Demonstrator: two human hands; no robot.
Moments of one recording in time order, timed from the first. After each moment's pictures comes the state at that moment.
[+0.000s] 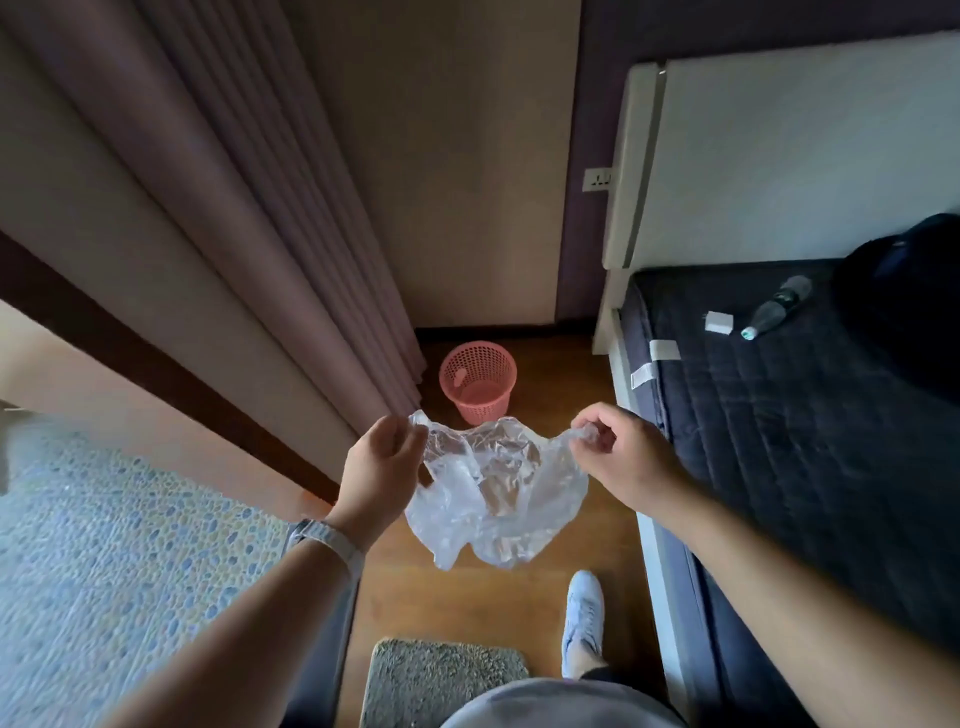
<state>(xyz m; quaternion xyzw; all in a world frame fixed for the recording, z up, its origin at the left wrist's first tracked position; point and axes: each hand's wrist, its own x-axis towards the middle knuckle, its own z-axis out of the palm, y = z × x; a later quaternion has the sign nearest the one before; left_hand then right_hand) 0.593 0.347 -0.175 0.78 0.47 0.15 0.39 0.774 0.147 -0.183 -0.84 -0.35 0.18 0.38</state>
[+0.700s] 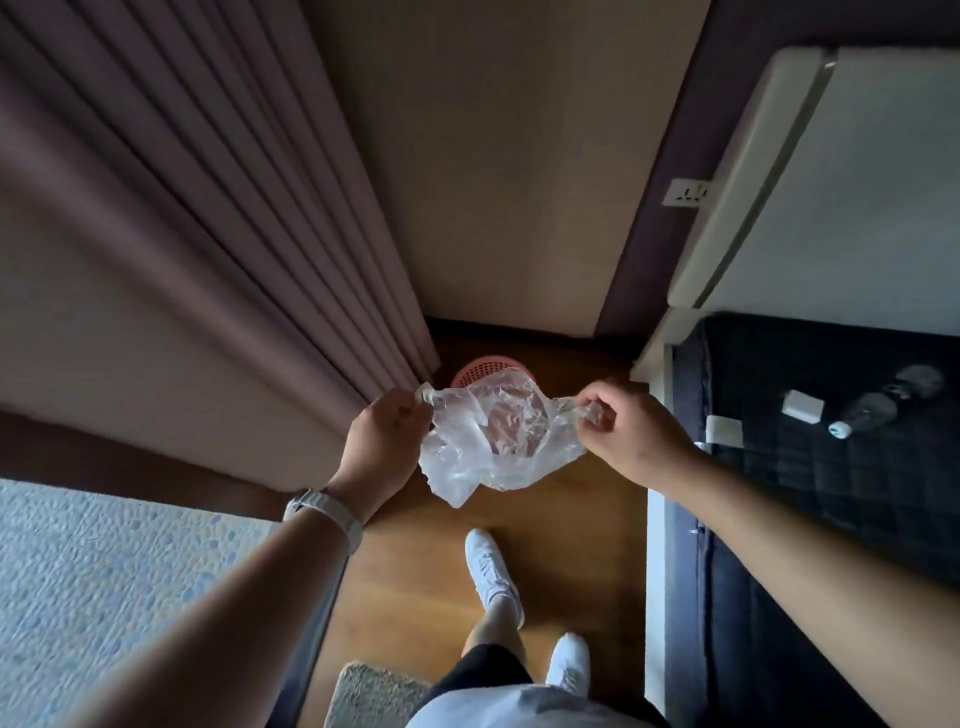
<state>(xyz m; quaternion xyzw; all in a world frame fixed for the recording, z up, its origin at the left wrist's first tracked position) 0.780 0.522 -0.213 0.73 0.53 0.13 0.40 0.994 0.347 -0.205 -0.82 -0.45 0.24 0.27</state>
